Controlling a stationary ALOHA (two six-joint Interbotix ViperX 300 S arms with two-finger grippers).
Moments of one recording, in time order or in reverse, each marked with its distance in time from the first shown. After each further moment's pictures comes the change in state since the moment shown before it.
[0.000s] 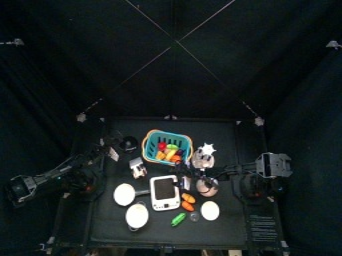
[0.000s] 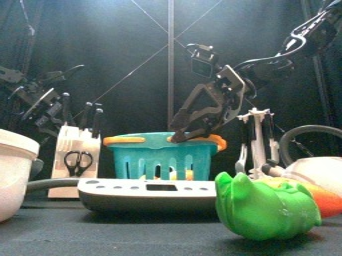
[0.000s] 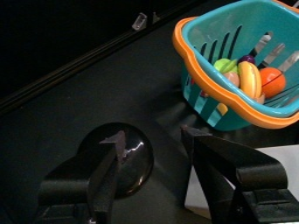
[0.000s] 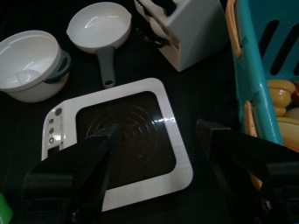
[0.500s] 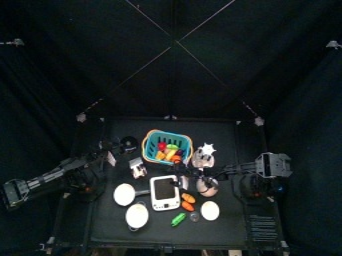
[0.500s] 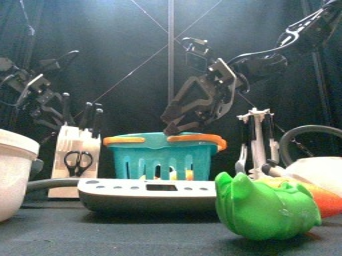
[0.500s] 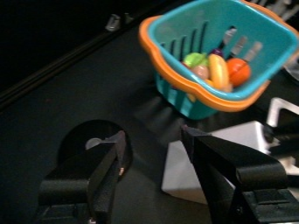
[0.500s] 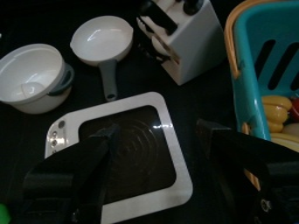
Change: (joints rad) left arm -0.130 -0.170 0.006 -0.002 0.172 0.003; right arm 0.032 0.008 -0.051 -0.015 0.017 0.012
